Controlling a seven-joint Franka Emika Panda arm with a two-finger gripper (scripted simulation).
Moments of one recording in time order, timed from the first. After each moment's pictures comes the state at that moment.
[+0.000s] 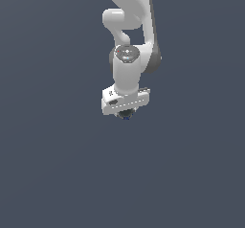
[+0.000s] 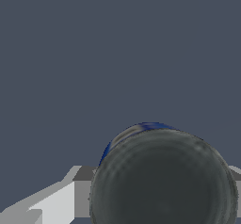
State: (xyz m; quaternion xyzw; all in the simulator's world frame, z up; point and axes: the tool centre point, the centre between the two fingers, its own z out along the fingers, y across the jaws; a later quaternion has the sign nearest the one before) arm -0.026 0.013 0.143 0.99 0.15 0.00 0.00
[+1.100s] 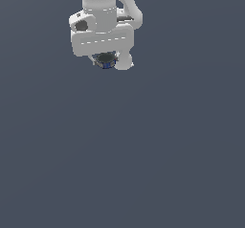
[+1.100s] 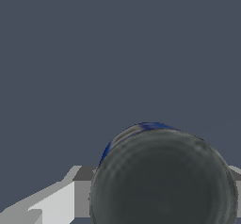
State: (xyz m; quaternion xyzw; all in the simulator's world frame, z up) arm -0.108 -0.060 0.353 0.99 0.15 0.00 0.00
